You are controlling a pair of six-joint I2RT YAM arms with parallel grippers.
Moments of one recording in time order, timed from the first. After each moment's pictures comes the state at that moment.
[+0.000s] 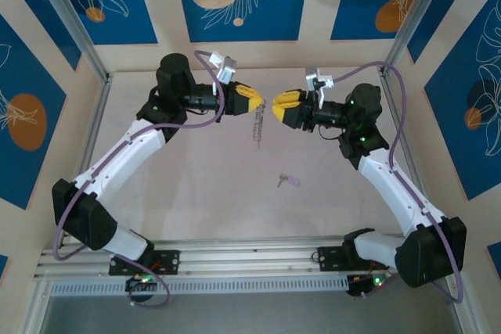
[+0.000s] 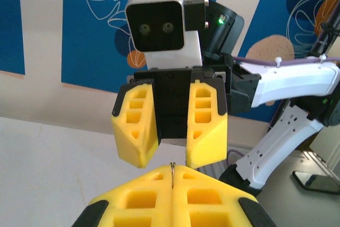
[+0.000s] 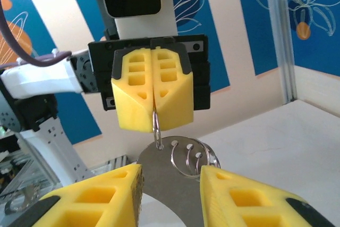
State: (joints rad) left arm -0.53 1.49 1.44 0.00 1.12 -0.18; right arm 0.28 1.18 1.00 0.36 -1.11 0.46
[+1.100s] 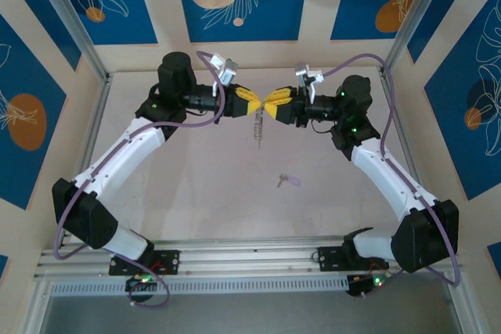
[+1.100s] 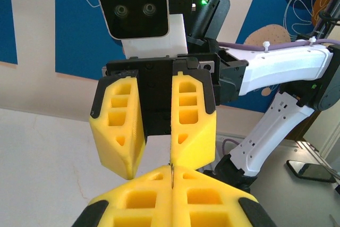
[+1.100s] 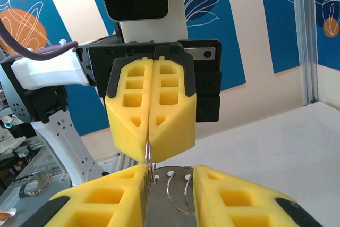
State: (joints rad) left arm -0.52 1.50 1.45 -0.06 1.15 -0.14; right arm 0.33 1.28 1.06 0.39 -1.15 0.45
